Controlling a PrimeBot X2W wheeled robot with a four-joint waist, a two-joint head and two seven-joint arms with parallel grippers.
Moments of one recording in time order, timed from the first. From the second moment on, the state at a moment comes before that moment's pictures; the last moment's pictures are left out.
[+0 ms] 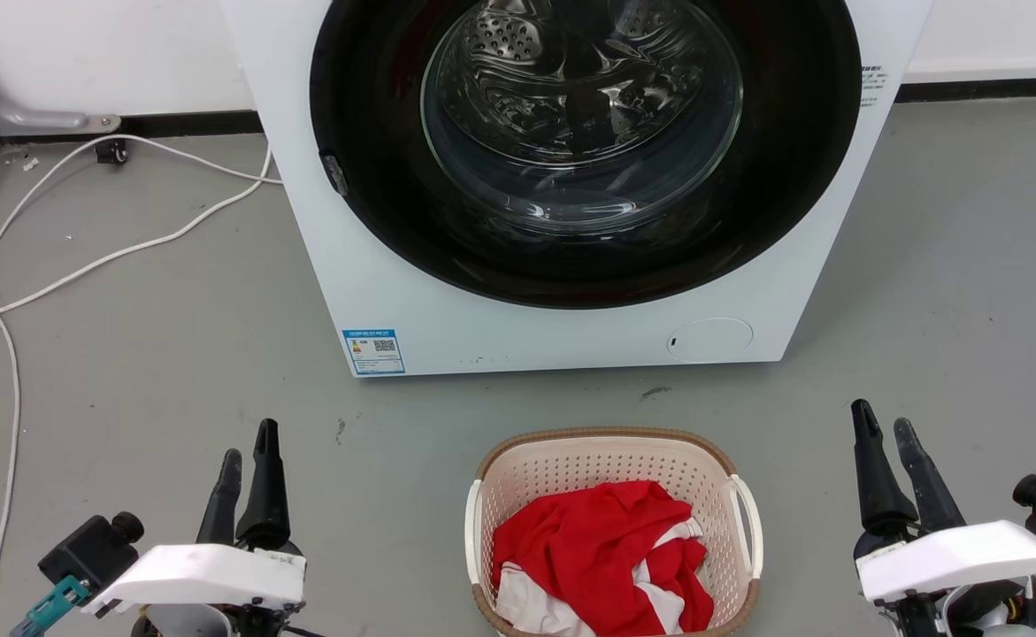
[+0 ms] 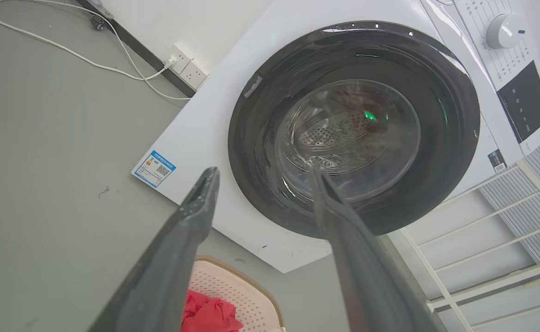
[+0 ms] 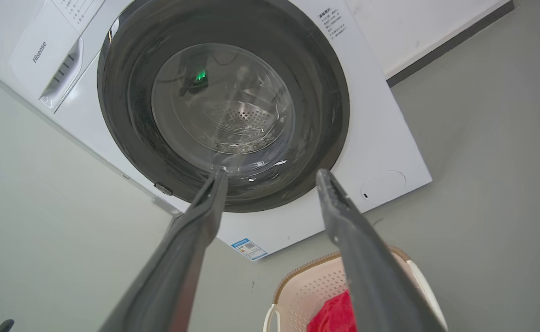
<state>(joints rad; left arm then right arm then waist) -0.02 0.04 0.06 0.11 -0.85 -0.07 -0.08 -0.02 -0.05 -0.03 0.12 0.70 0.13 -0.08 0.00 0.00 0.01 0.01</state>
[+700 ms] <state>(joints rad) 0.01 0.05 0.04 0.09 -0.58 -0.06 -0.15 0.00 -0.05 -0.02 0.08 0.38 0.13 -0.15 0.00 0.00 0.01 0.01</state>
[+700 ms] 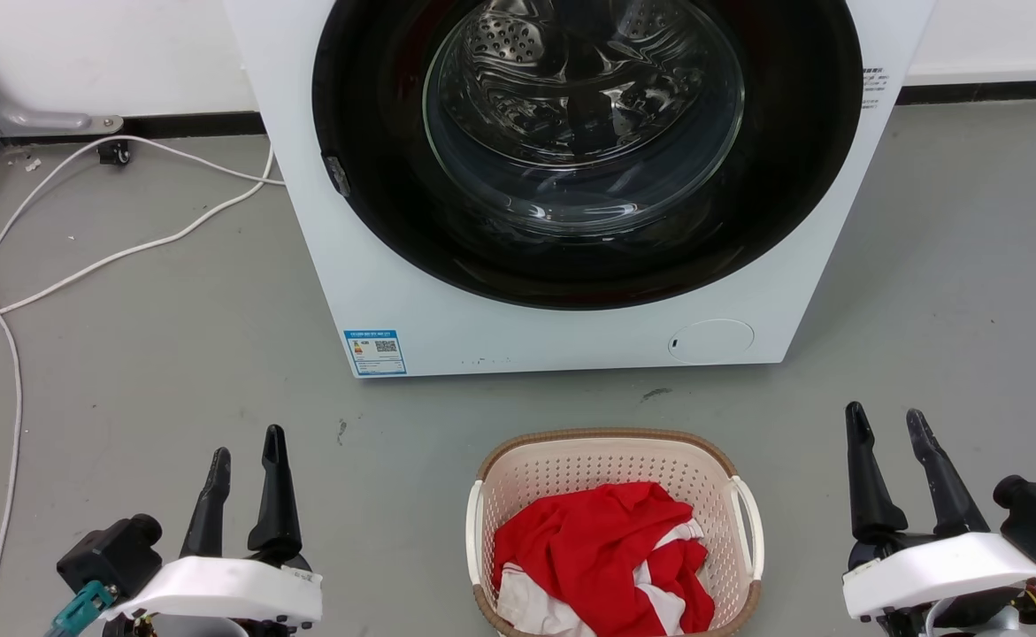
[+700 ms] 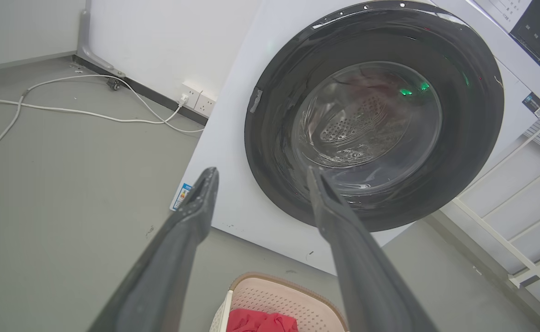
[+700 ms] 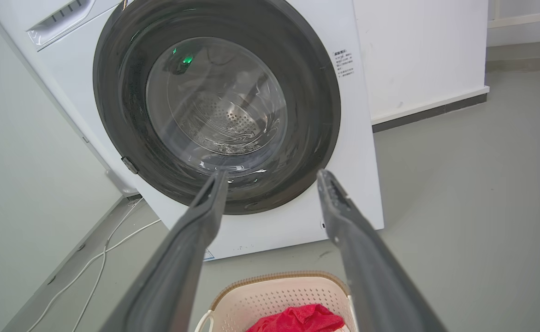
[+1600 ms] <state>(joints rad) 0.03 0.05 0.03 0.06 -0.33 -0.04 -0.21 0.02 -0.05 -0.04 0.05 0.11 0.13 -0.21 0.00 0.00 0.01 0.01</state>
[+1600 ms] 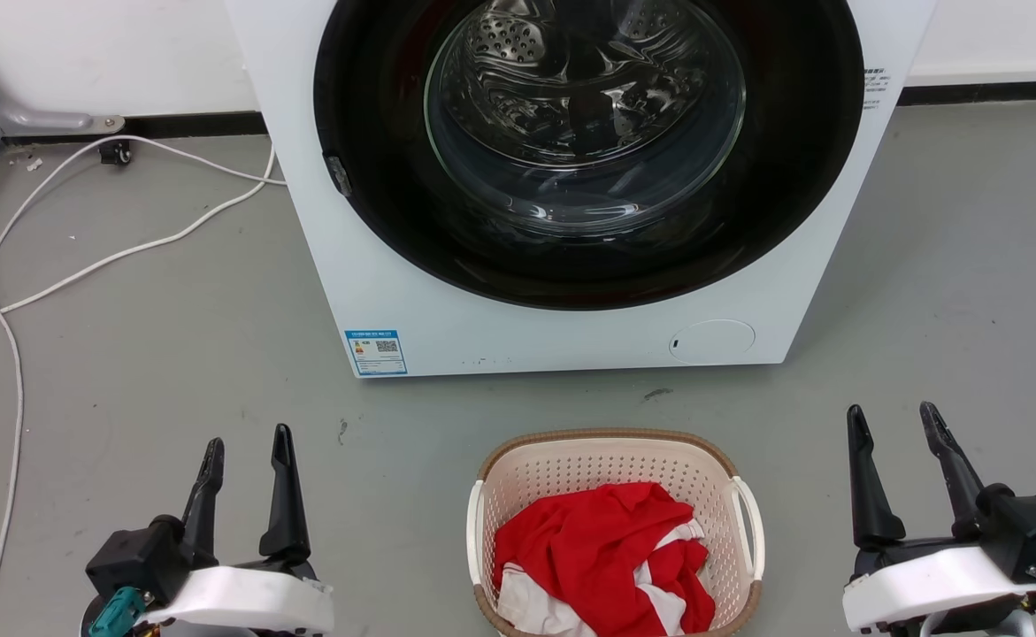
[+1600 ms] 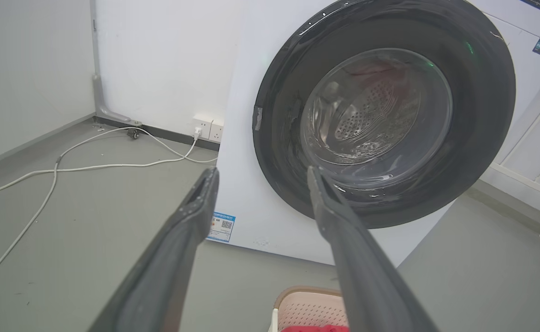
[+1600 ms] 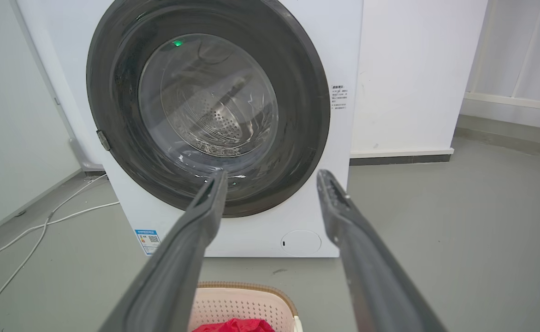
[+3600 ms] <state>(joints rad) 0.01 0.05 0.01 0.11 -0.13 -0.04 -0.26 0.02 -0.05 -0.04 0.13 -0.06 0.13 -0.26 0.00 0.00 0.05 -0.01</state>
